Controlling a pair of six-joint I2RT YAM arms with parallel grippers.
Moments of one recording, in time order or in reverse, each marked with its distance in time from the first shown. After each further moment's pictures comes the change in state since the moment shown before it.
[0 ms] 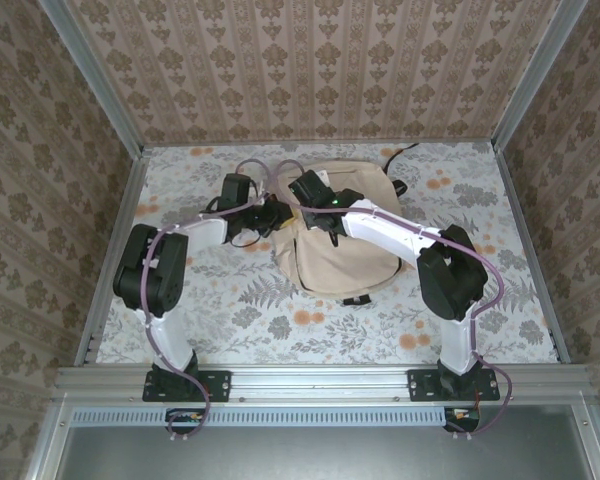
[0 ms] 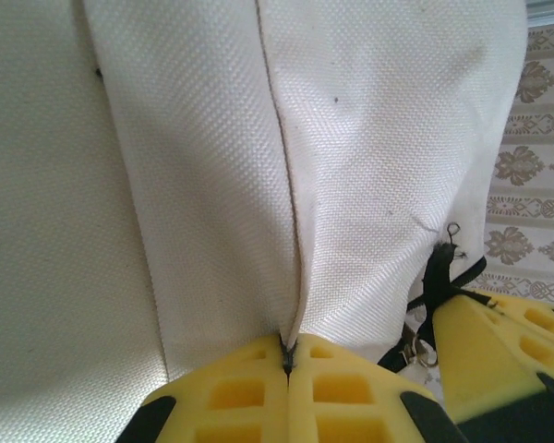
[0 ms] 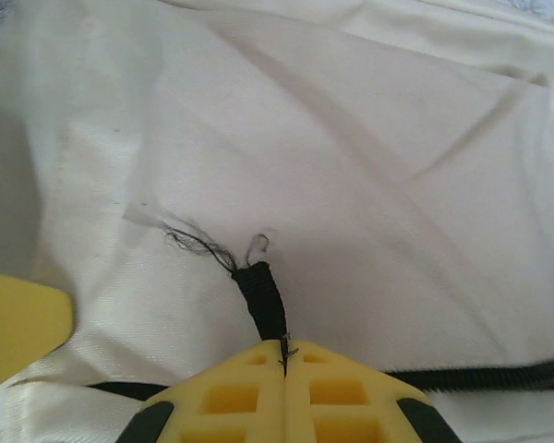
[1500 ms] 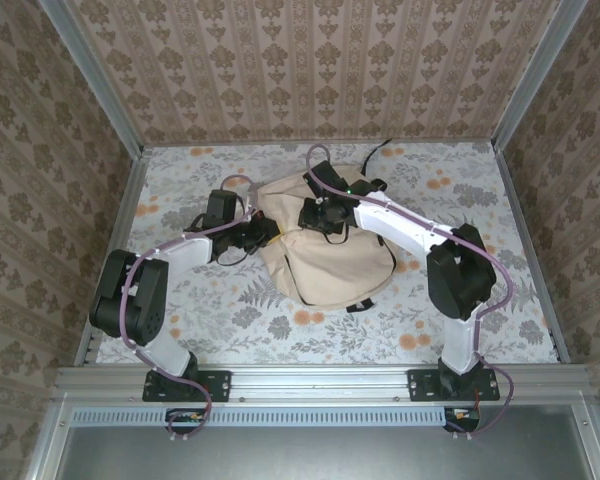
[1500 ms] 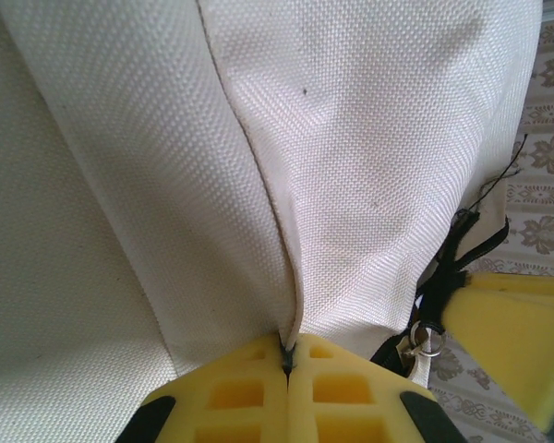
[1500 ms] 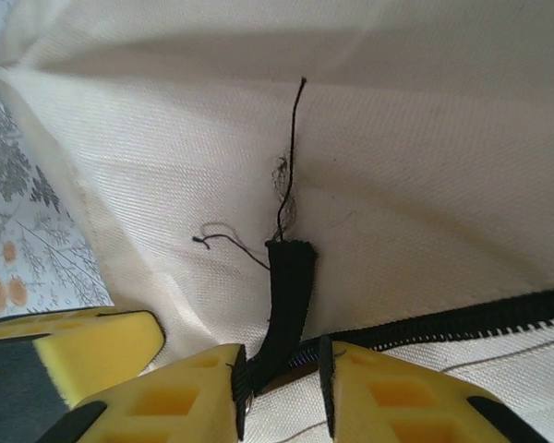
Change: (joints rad) left arm 0.019 -0.209 -0.206 -0.059 -0.047 0.048; right arm -0.066 -0.021 0.002 -0.077 -0.555 0.472
